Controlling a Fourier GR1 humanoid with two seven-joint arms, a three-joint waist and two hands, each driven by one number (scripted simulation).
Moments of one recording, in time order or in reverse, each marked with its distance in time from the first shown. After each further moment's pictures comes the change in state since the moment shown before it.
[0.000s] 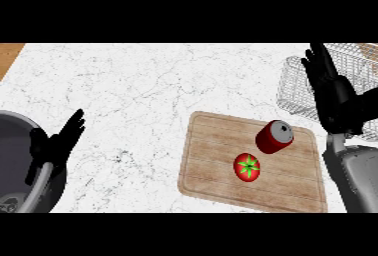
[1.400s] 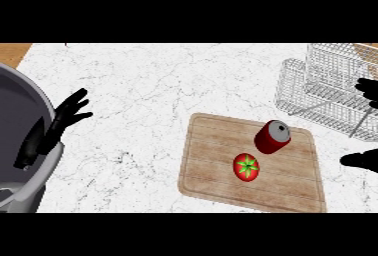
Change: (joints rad) left arm -0.060 -0.080 0.149 -0.161 -0.323 -0.099 0.044; right arm 0.218 -0.502 -0.067 -0.315 -0.068 0.302 0.631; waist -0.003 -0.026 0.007
